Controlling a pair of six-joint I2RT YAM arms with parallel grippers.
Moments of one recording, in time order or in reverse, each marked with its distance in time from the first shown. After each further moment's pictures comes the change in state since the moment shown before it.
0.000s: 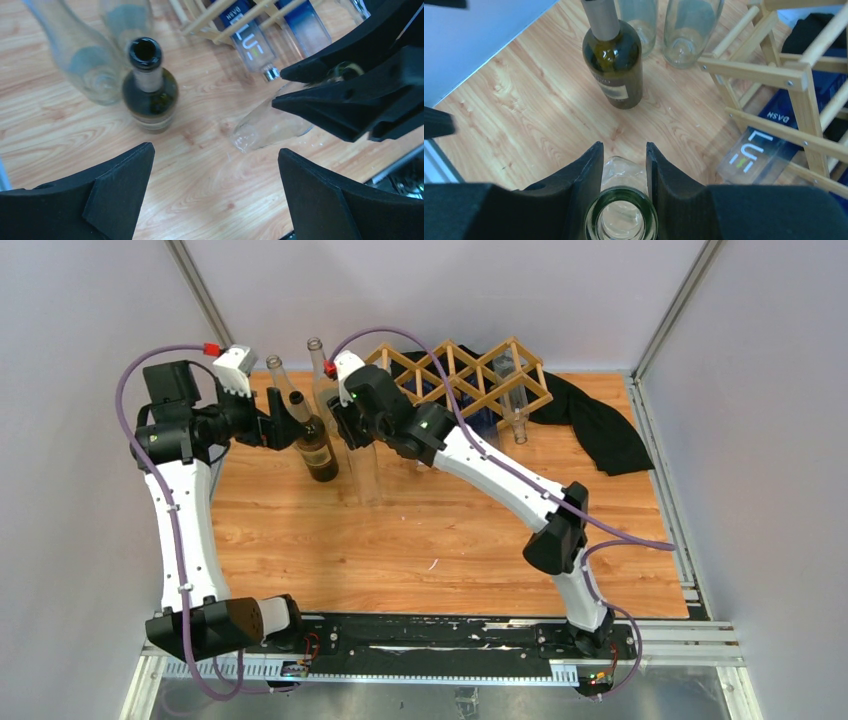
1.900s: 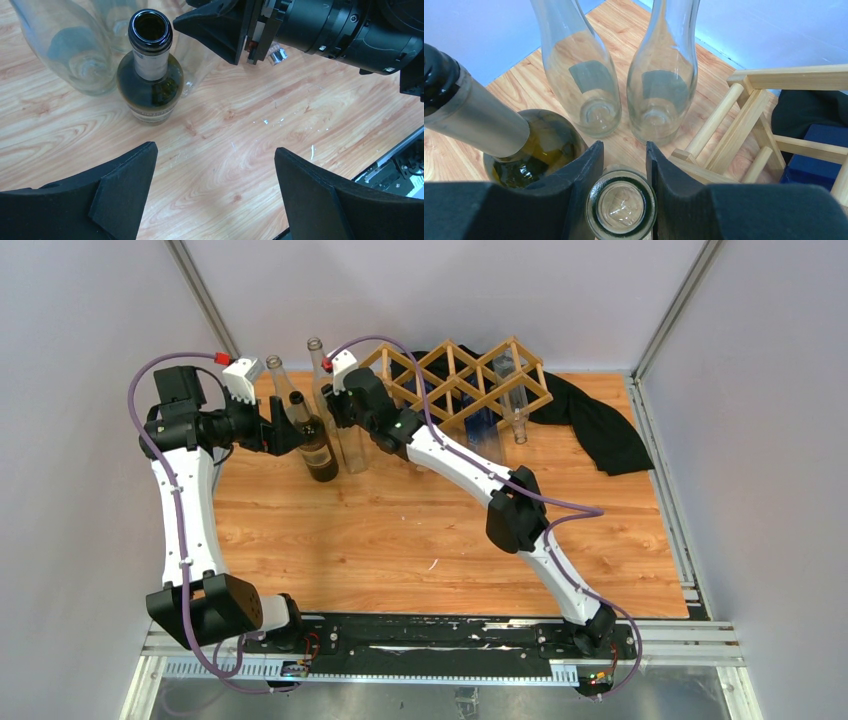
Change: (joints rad) left arm 0.061 0.066 -0.054 -0.001 0.057 0.102; right arm -0.105 0.378 0.144 0.458 -0.016 -0.108
